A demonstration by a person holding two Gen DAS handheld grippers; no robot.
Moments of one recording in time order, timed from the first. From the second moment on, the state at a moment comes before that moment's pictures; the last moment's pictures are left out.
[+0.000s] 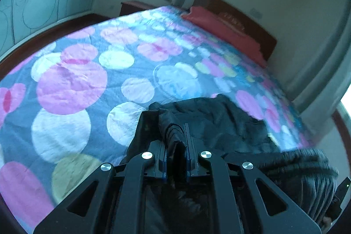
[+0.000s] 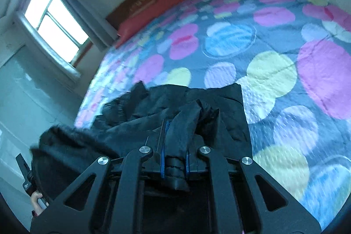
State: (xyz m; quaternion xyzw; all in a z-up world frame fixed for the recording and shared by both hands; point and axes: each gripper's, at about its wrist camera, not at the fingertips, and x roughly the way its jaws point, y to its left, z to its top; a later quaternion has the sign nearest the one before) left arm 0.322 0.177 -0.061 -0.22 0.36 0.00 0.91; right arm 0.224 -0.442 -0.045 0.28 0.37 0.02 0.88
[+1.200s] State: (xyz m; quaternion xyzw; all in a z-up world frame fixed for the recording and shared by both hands) left arm 0.300 0.249 -0.100 -0.22 0.38 -0.01 0.90; right arm 0.236 -0.447 -0.053 0.14 0.39 0.02 0.91
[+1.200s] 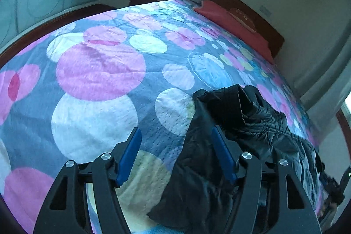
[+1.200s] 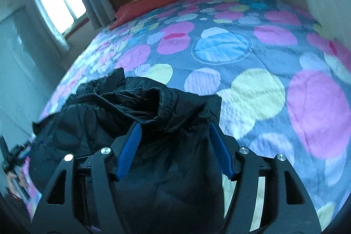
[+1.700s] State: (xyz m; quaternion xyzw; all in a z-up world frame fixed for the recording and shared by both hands) left arm 0.368 0.211 -0.106 -0.16 0.42 -0.09 0.89; right arm 0.295 -0.439 -0.067 0.06 0.43 0.06 0.90
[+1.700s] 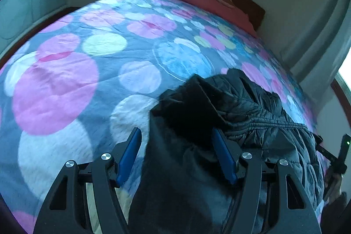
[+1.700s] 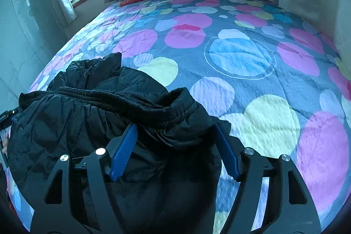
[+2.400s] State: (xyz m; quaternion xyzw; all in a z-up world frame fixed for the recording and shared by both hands) left arm 0.380 0.172 -0.065 0.00 0.36 -0.05 0.93; right arm 0.296 -0.425 -0.031 0.05 0.35 0.05 0.93
